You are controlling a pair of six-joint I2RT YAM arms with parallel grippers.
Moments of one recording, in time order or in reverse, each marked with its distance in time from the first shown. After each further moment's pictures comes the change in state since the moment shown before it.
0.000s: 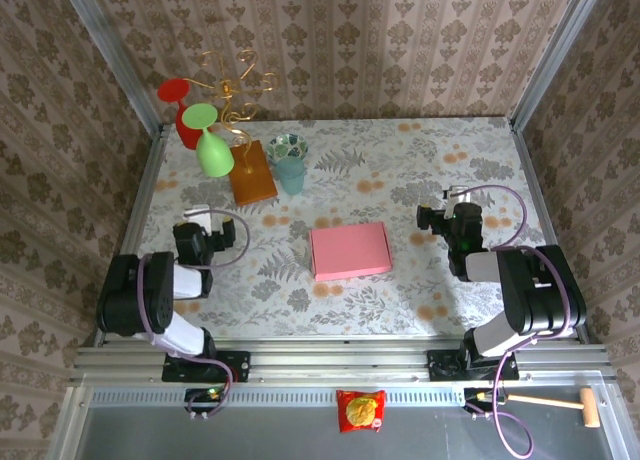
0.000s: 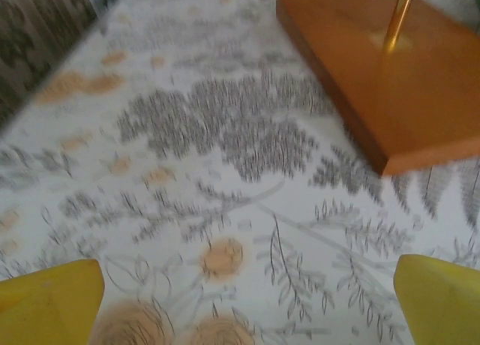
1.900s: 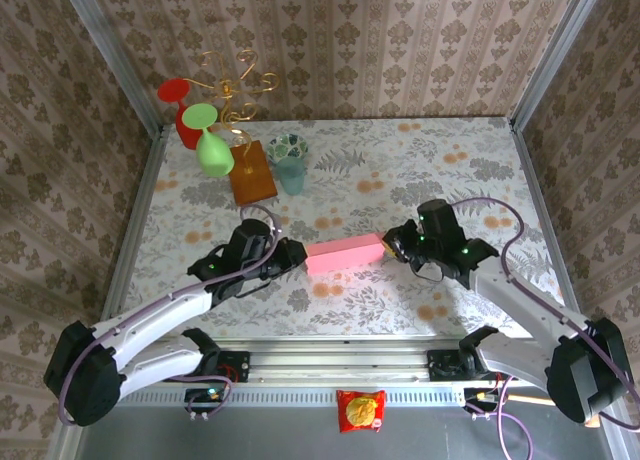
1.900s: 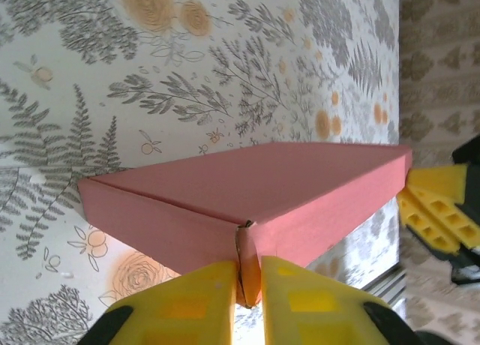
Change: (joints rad) left arm -0.780 -0.537 0.314 -1.069 0.272 -1.040; right arm 0.402 -0.479 0.241 -1.060 -0.367 1.208
